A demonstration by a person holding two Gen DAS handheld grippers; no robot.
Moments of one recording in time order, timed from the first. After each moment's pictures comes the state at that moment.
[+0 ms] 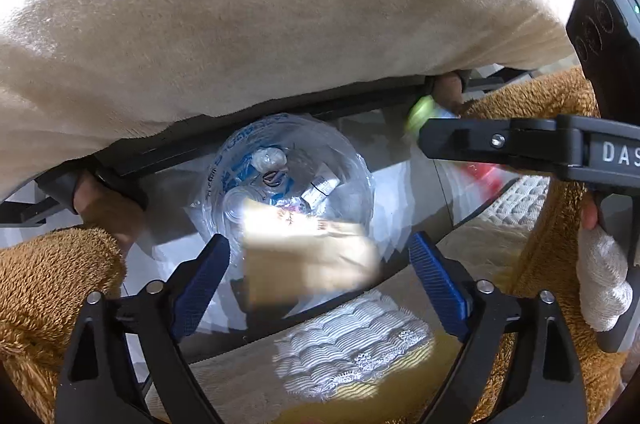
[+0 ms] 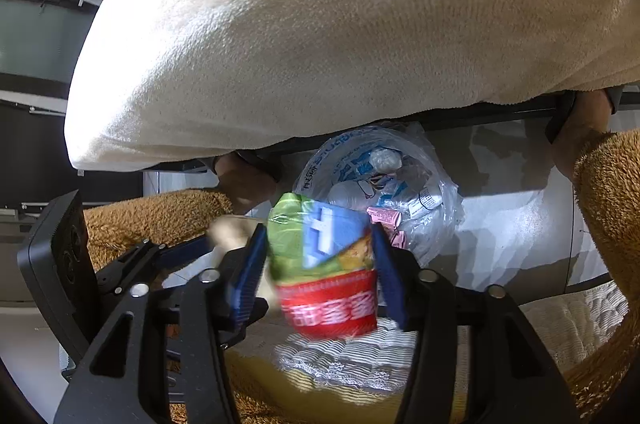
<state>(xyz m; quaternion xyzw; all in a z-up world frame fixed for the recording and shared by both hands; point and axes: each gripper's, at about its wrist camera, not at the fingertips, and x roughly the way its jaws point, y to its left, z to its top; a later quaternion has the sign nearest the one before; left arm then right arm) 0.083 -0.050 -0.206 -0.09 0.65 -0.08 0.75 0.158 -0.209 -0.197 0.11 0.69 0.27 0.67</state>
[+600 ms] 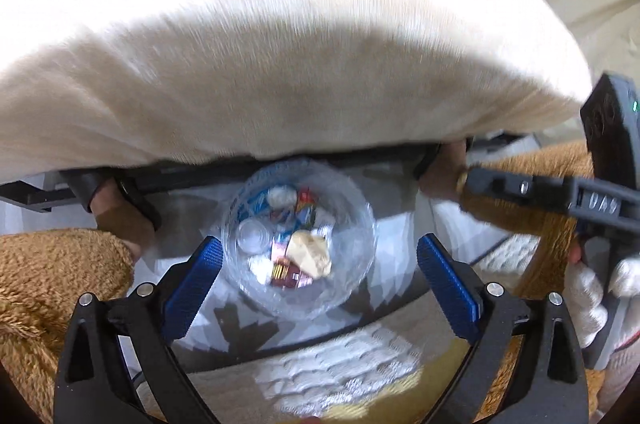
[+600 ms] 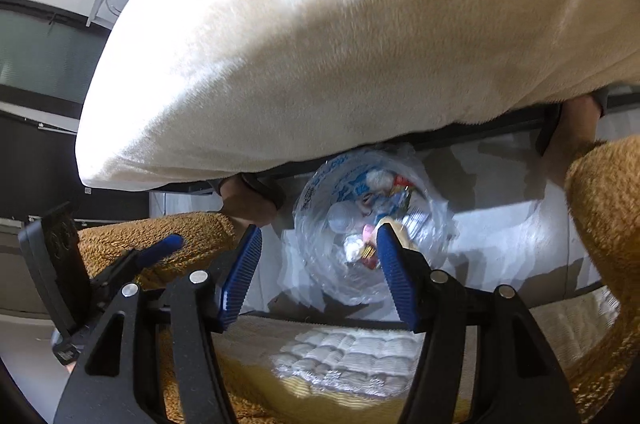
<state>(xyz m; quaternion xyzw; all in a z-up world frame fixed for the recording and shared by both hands) 0.072 -0.018 -0.173 -0.14 0.57 -0.03 0.81 0.156 -0.235 -0.174 0.12 0.64 0.27 0.71</state>
